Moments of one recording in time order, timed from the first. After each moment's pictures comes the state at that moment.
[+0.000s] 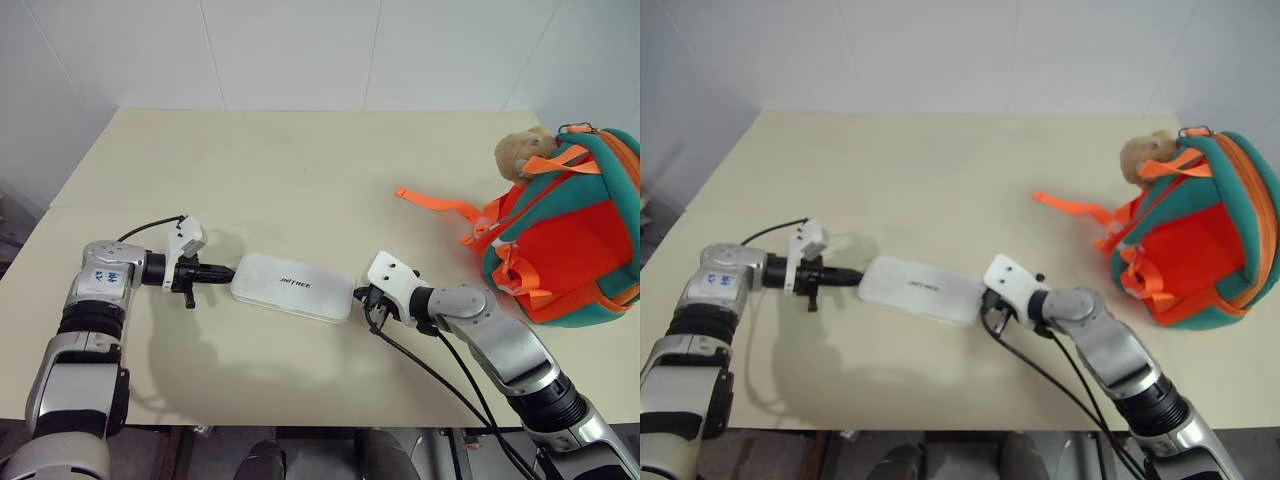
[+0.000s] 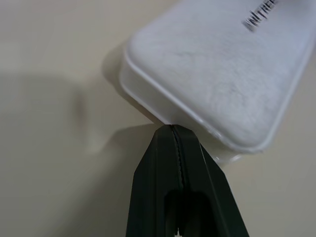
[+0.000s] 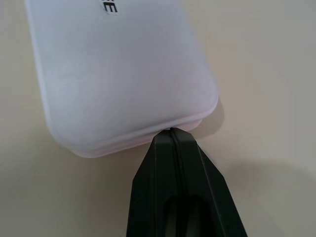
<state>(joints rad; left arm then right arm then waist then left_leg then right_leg) -0.73 0.72 -0.02 0.69 -0.08 0.23 -1.38 -0.48 -0.57 0.35 -0.36 0.10 0.83 0.68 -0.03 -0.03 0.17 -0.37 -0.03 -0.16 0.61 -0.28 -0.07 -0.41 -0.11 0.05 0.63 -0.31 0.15</state>
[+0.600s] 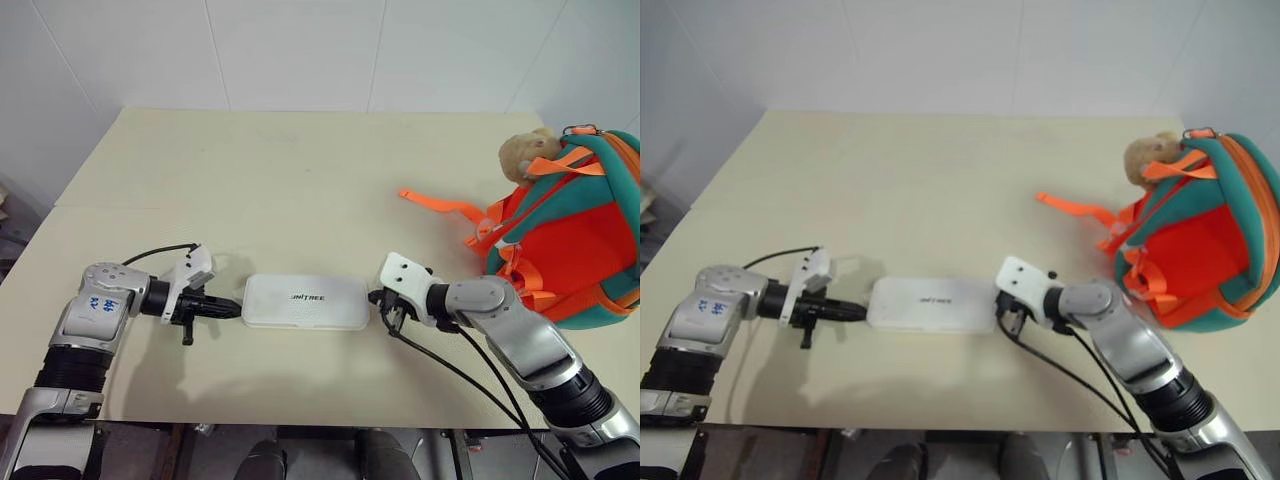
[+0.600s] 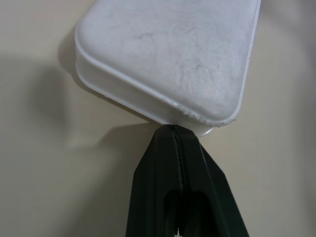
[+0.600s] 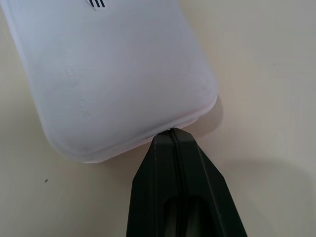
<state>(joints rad) -0.48 0.76 -0.02 0.19 -0.14 0.53 -1.37 -0.49 -0.69 0.34 -0.38 0.10 0.81 0.81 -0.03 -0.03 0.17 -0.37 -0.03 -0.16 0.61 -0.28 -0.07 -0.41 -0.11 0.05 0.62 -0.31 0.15</state>
